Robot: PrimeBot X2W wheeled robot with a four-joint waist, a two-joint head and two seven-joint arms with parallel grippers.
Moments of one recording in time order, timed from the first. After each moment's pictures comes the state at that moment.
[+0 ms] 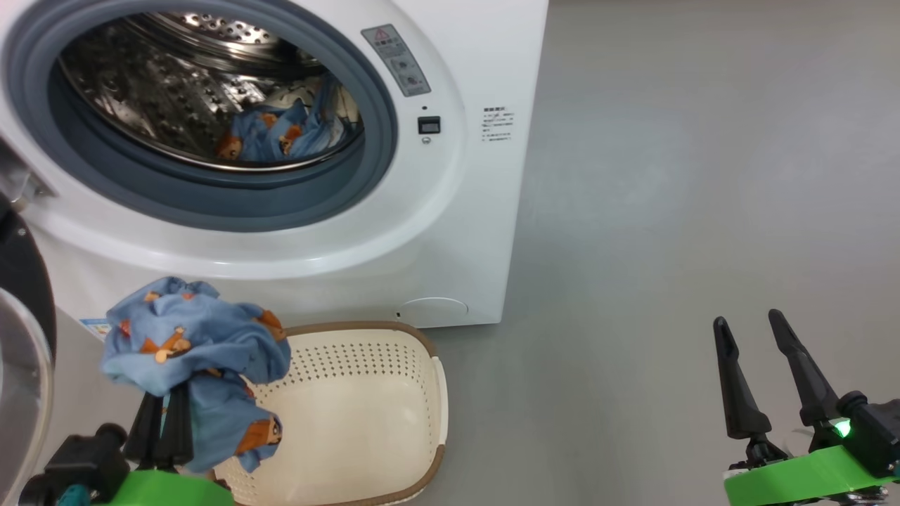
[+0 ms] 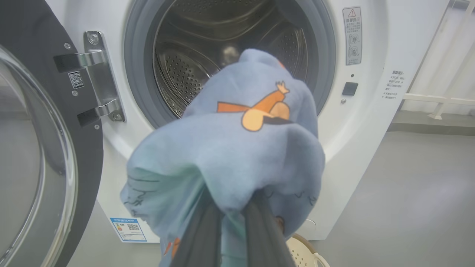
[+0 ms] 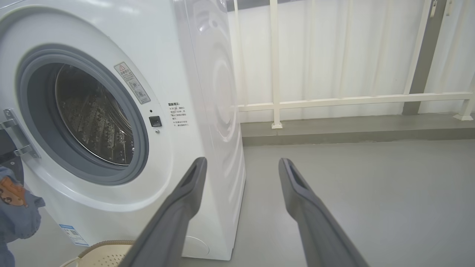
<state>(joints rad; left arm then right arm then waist) -0.12 0.12 0.03 0.29 -0.24 -0.13 -0.25 0.05 -0.13 0.02 0.00 0.29 0.13 -0.25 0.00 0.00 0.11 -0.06</state>
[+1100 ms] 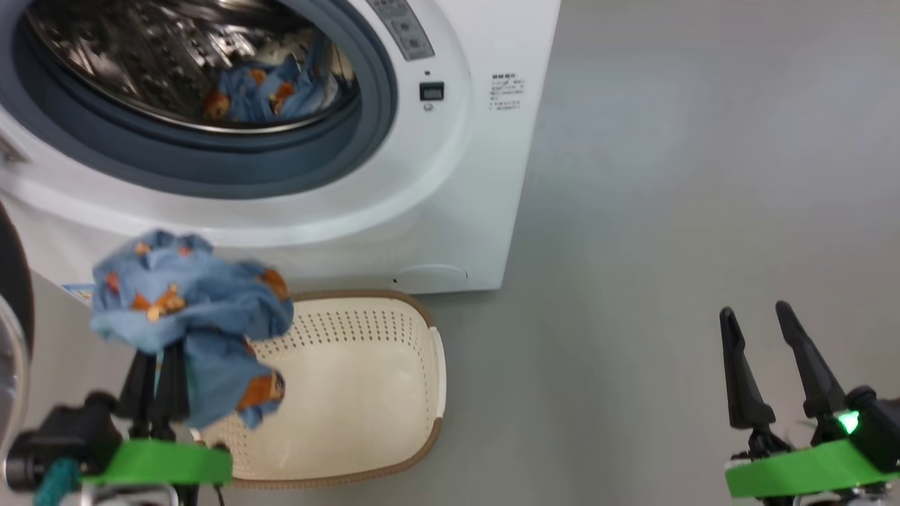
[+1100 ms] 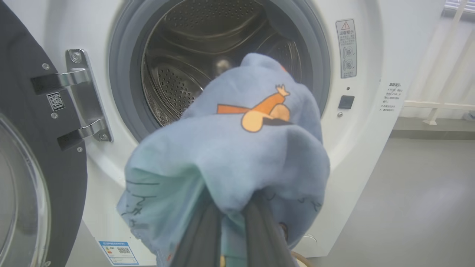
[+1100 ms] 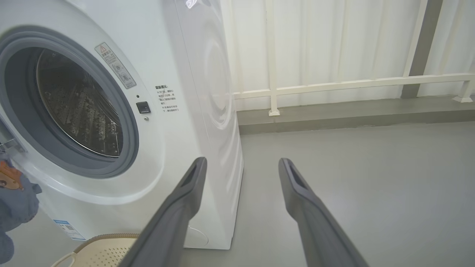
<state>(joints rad) -0.14 0.11 0.04 0.18 -0.22 -0.13 -0.25 0.06 -0.11 -0.01 -0.02 0.29 0.13 -0.25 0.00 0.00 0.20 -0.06</state>
